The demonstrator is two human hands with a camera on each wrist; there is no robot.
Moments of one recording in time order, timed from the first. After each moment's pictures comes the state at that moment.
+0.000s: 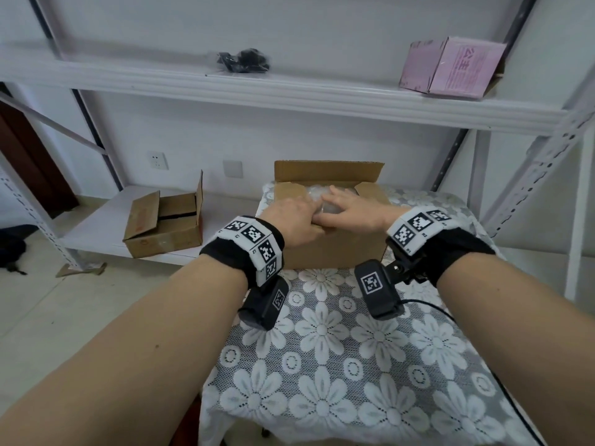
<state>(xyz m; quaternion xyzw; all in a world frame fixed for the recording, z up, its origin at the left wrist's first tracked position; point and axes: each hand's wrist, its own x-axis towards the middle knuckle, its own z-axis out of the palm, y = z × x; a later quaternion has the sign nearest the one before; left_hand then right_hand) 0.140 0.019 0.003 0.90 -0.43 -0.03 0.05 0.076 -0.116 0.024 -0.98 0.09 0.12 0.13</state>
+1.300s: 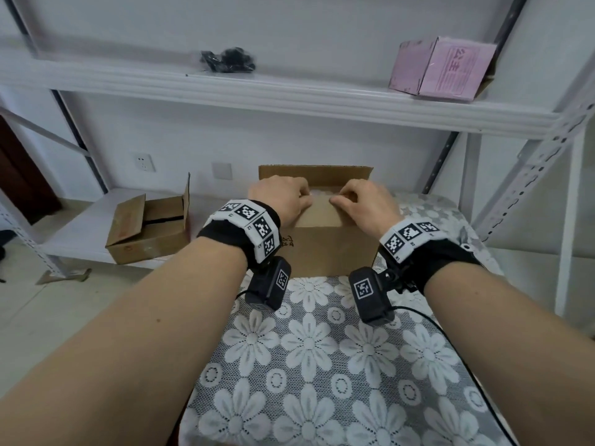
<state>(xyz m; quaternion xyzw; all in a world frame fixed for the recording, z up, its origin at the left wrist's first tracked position) 0.170 -0.009 0.021 0.93 -0.35 0.04 0.08 0.092 -0.164 0.002 -0.96 0.18 -0.16 0.15</state>
